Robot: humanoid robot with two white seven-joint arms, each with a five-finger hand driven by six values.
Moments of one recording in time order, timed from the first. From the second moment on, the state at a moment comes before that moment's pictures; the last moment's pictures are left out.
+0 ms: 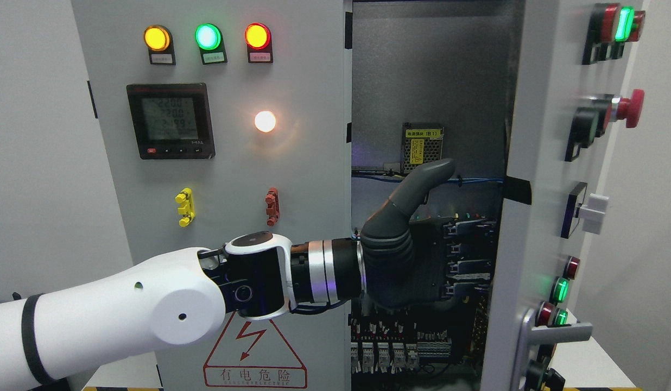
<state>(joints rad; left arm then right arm) -1.74 0.42 -1.54 -1.55 1.95 0.02 -0.43 0.09 0.12 0.26 -0.09 -0.15 0.12 0.01</state>
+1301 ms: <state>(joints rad) -1.74 0.16 -1.50 -1.48 1.91 -0.04 -0.28 0.09 0.12 0.26 -0.09 -0.15 0.12 0.01</state>
